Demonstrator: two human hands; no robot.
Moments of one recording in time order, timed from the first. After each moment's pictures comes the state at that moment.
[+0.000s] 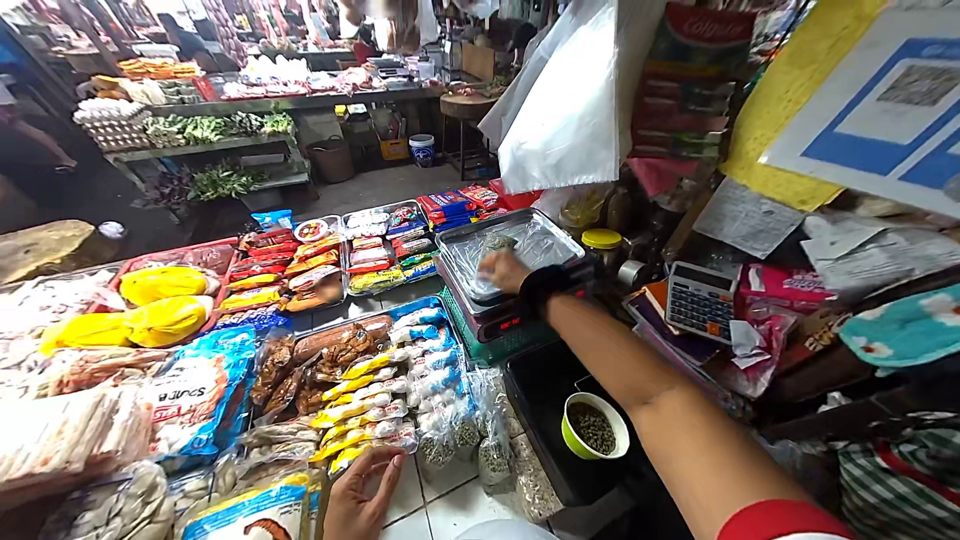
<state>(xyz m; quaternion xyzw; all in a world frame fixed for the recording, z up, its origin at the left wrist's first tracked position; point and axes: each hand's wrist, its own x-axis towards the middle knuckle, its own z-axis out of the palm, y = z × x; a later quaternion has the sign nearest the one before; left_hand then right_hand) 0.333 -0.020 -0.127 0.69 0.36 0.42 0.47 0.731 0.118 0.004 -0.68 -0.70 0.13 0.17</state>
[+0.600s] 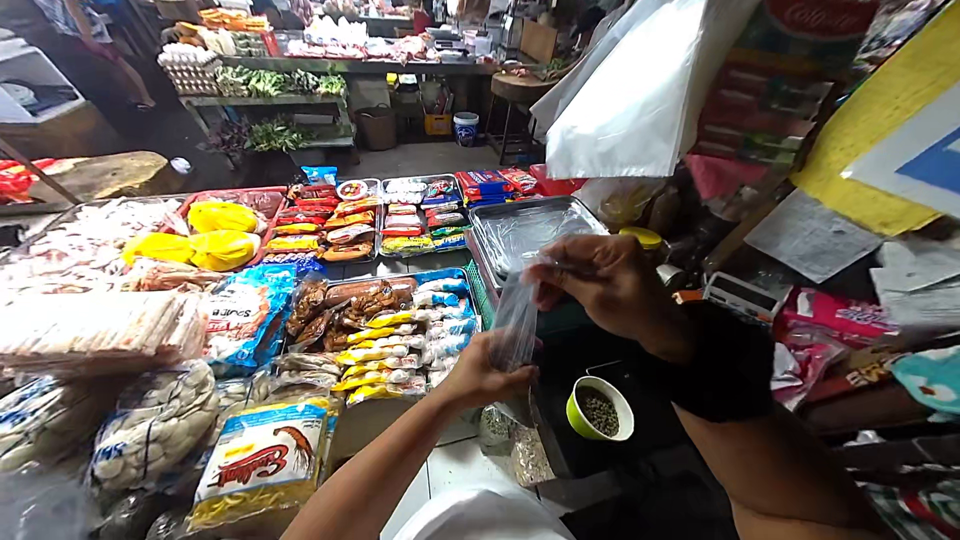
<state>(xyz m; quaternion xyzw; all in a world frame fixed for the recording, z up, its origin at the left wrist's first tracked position) 0.477 0.005 -0.030 0.72 0.11 0.31 0.61 0.641 -0.060 0.133 -0.46 -0.73 0.19 0.47</state>
